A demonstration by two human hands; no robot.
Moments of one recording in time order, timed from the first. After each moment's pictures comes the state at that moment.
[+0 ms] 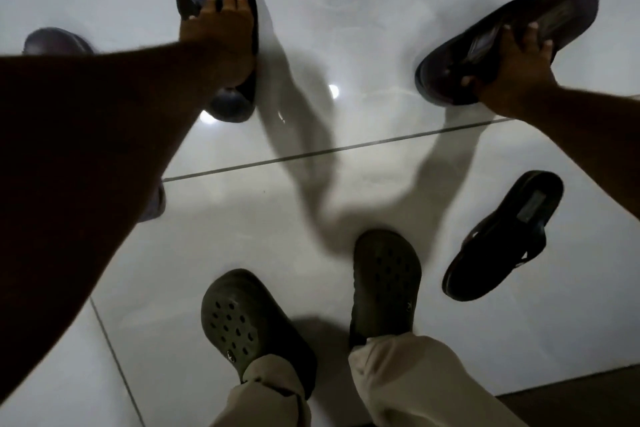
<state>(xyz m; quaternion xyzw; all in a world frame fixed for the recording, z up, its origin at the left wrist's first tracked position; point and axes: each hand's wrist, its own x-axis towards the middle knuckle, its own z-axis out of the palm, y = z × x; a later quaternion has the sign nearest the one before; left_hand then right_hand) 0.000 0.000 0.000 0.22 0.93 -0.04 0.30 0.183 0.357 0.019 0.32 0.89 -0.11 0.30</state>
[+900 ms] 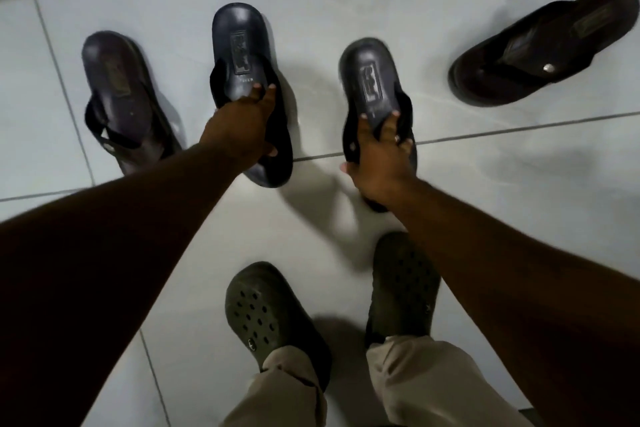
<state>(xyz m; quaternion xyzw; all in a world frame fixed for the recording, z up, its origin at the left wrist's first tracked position) 0.083 -0.056 0.034 0.21 0.89 -0.01 0.40 0.199 0.126 0.034 0.25 0.86 -0.21 0.39</state>
